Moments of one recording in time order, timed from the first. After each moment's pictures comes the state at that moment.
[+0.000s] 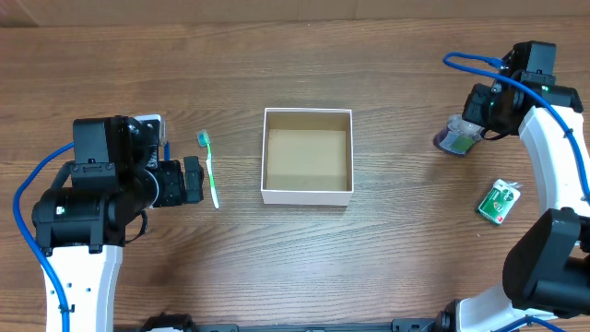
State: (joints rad) left arm 0.03 1.13 1.27 -1.18 0.15 -0.07; right arm -0.21 1.76 1.44 -0.79 -0.06 0.17
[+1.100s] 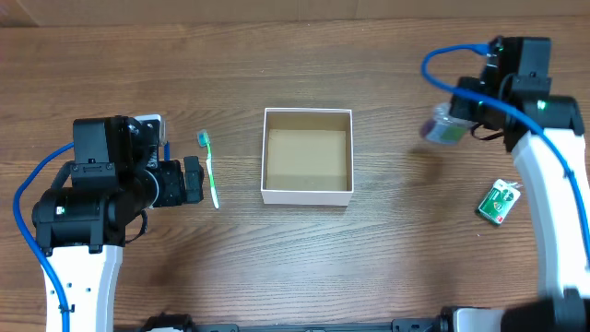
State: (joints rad) left arm 0.03 1.13 1.27 -1.18 0.15 -0.07; right arm -0.04 1.52 1.44 -0.84 -0.04 0.15
